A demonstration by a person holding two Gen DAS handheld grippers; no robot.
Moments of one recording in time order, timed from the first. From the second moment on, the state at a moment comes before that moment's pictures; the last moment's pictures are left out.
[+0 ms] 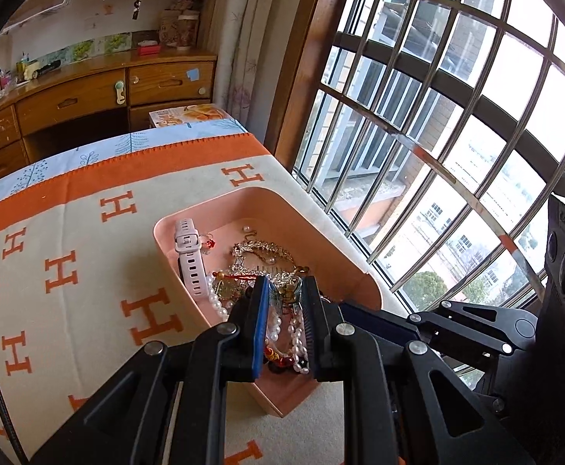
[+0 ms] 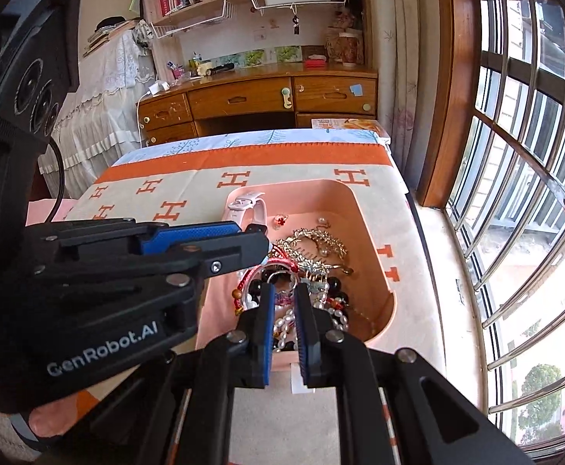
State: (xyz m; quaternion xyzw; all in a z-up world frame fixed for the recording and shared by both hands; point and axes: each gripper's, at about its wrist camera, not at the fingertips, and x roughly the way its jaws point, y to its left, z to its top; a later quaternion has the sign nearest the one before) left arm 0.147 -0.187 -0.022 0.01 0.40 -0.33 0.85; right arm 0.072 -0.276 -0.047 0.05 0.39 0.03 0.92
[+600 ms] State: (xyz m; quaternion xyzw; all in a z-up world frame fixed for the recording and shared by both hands) left arm 0.119 -0.126 0.013 -0.02 0.35 -0.26 0.90; right arm 0.060 -0.256 -0.036 0.04 0.39 0.04 0.92
